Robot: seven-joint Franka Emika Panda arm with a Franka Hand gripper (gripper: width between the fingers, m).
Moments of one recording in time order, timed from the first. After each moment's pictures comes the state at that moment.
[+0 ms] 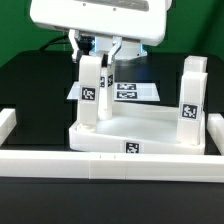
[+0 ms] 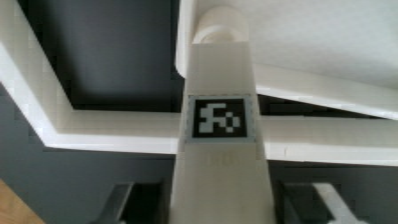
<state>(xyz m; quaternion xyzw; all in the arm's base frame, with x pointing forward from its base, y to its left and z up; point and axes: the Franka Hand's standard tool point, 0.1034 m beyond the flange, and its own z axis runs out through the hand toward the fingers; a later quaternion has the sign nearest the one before) 0.558 -0.069 0.128 0.97 -0.04 0.22 0.08</state>
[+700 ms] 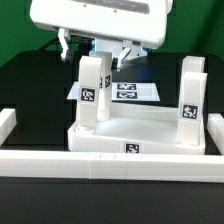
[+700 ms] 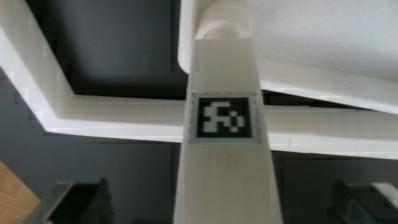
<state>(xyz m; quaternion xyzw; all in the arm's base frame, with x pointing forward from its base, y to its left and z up) 0.562 -0.071 0.128 0.97 -0.03 0.24 0.09</state>
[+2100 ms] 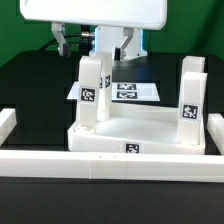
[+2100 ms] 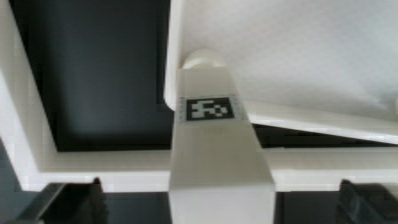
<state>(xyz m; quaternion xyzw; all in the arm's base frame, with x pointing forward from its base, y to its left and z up) 0.575 -0.072 0.141 1.00 -0.04 0.04 0.03</state>
